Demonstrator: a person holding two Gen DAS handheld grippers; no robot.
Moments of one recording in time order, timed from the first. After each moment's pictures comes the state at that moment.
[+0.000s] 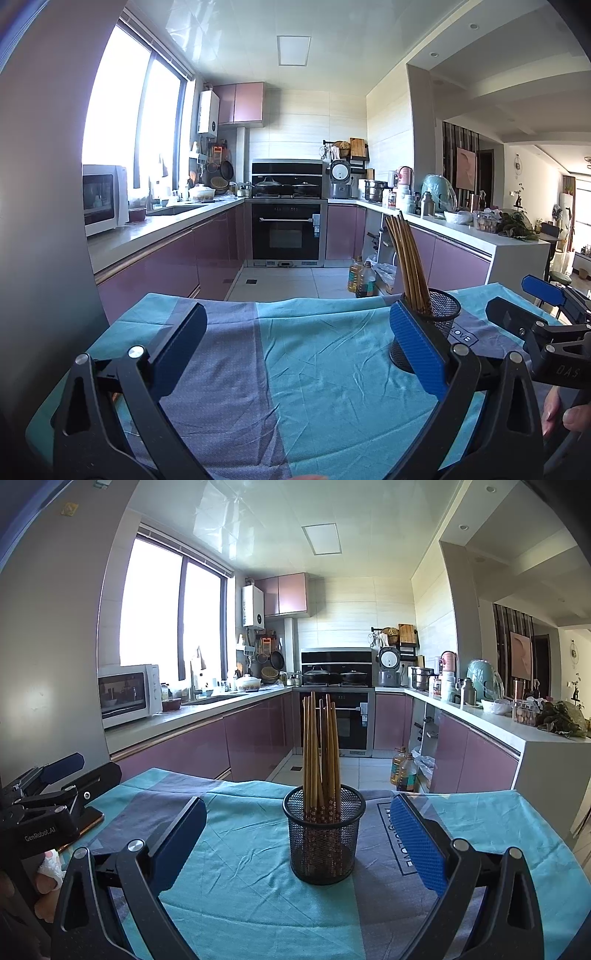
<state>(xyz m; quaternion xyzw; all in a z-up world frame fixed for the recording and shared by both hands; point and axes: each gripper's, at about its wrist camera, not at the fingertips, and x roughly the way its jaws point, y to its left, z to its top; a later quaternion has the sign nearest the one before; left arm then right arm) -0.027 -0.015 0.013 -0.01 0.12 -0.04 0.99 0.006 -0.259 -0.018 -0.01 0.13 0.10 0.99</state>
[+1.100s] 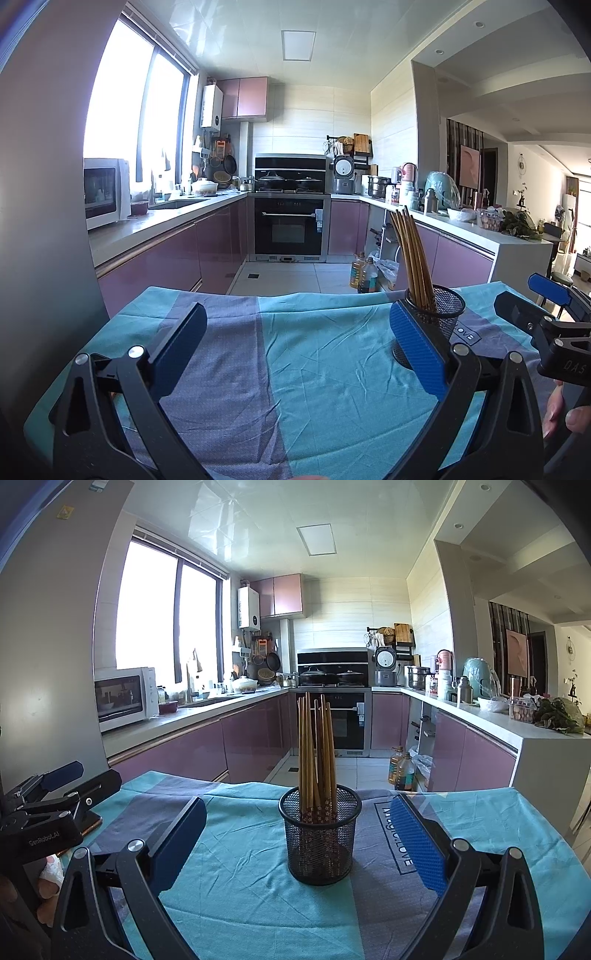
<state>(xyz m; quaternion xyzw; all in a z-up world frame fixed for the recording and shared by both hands) -0.023 -0.014 0.007 -0.02 0.13 -0.03 0.99 0.005 -0.262 -0.018 0.00 0.13 0.10 0.99</state>
